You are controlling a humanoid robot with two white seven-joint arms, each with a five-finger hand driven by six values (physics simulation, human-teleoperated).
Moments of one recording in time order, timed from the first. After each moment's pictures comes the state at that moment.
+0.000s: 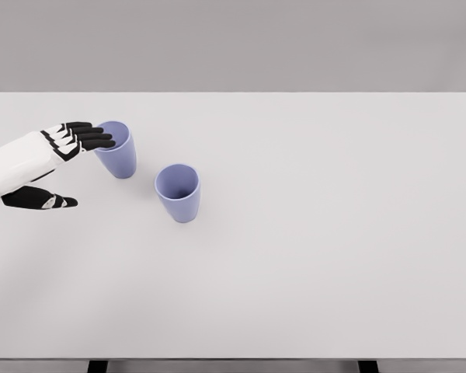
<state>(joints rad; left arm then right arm) -0.15 1.08 -0.30 -1.75 -0.16 -0.61 -0.11 0.00 0.00 -0.23 0.05 0.14 -0.09 0.05</state>
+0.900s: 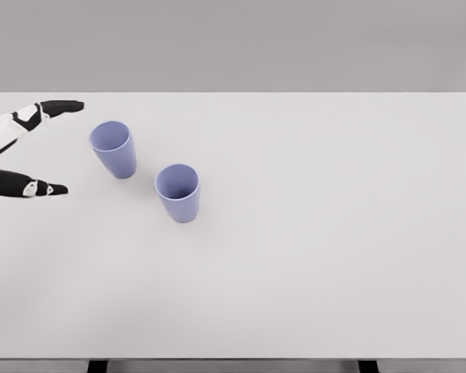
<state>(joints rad) -0.12 1.16 -0.32 -1.76 0.26 -0.61 -0.11 0.00 0.00 -0.23 0.06 0.14 -0.08 0.04</state>
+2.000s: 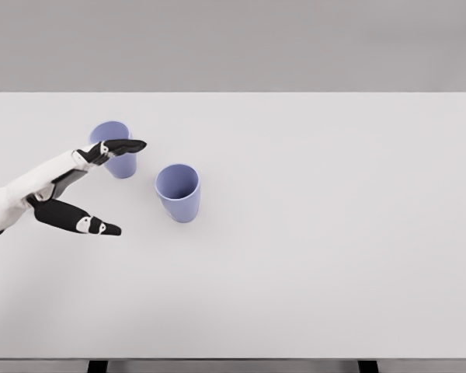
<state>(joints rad) -0.14 0.91 -0.35 -1.77 0.58 -0.48 -0.50 0.00 0.00 -0.23 0.06 0.14 -0.08 0.04</state>
